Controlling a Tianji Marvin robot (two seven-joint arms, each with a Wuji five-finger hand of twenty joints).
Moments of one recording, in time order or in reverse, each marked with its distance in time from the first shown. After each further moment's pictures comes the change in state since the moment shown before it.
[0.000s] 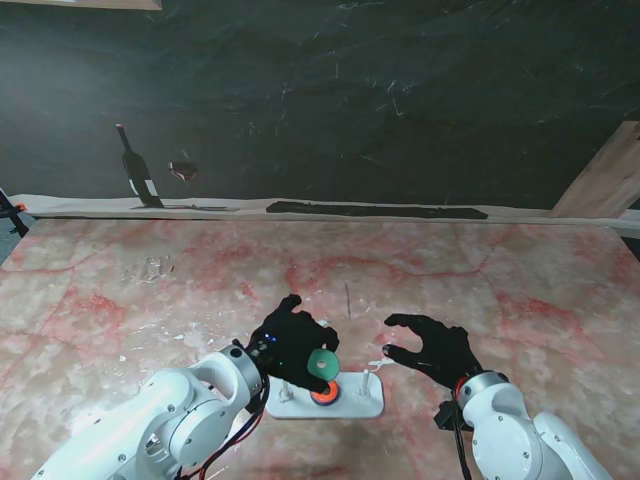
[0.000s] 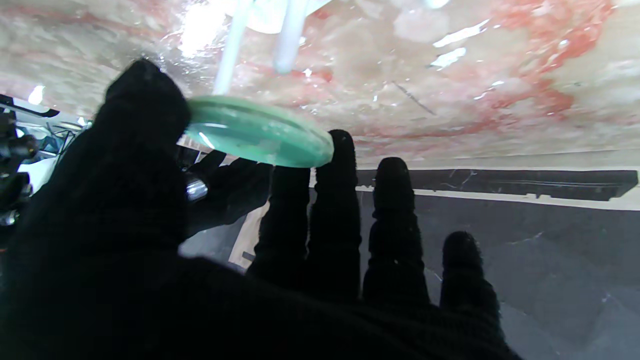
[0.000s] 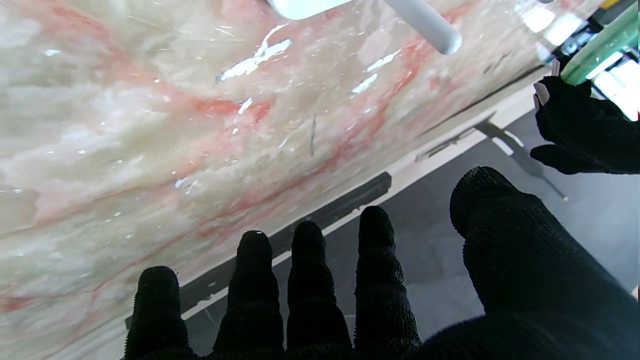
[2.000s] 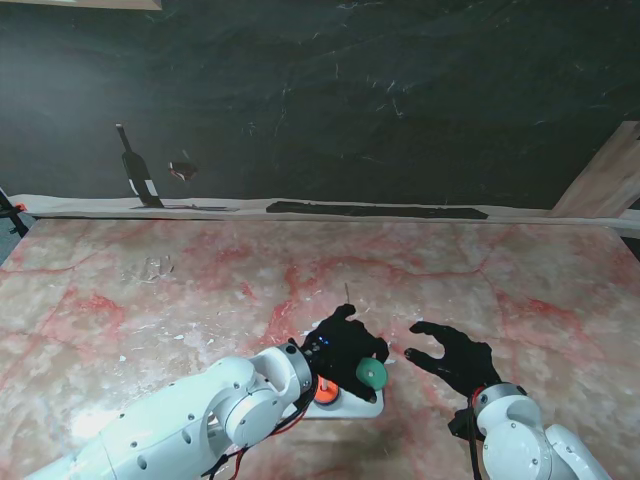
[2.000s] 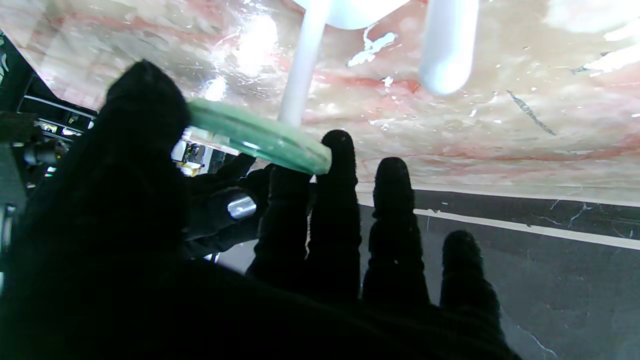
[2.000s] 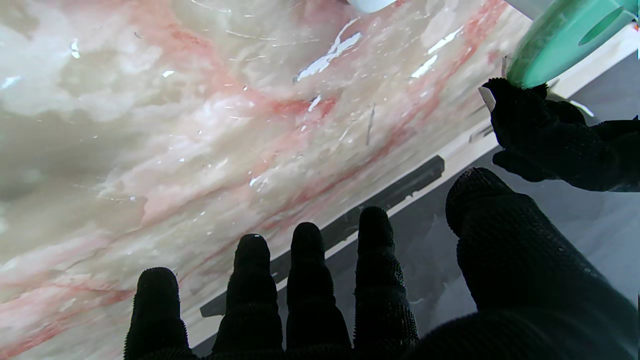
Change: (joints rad) left arm -0.306 -0.085 0.350 0.286 -0.188 -0.019 0.155; right arm -0.041 -0.014 0.047 0.032 0.042 0.061 -0.052; left_hand 0.000 0.004 0.000 0.000 0.000 0.000 -0.003 0.000 0.000 0.000 -0.002 0.000 0.000 0.000 0.000 0.000 0.000 0.001 0.018 -0.001; right_hand 0.034 0.020 -0.041 0.000 -0.001 0.001 0.000 0.000 -0.001 0.003 -0.013 -0.007 -0.019 0.010 -0.006 0.000 0.000 0.000 -0.012 0.011
